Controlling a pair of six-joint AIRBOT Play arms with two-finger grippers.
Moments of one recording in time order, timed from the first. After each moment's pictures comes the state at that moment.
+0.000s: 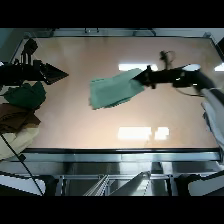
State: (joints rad) left arm 0.25 -1.70 1.49 0.23 -1.70 -0.97; right arm -0.07 -1.68 1.39 -0.30 1.14 1.19
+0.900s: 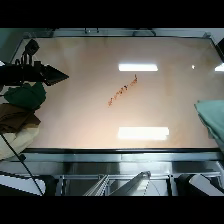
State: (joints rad) left arm 0.24 -1.70 1.49 0.24 -1.73 -0.96; right arm -0.96 -1.14 1.06 -1.59 1.44 1.87
